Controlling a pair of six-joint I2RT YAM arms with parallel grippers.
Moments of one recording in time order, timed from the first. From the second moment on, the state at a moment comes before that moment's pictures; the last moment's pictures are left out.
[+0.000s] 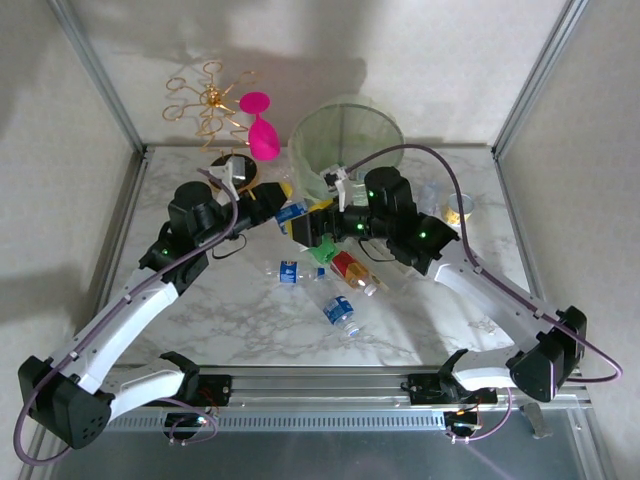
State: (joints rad) left arm -0.45 1.08 0.99 -0.03 0.37 -0.90; right arm 0.78 1.33 1.28 -0.27 -0.53 0.45
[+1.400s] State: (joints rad) left arm -0.48 0.88 1.00 -0.16 0.03 -0.68; right arm 0.41 1.36 1.48 -0.29 -0.54 0.55
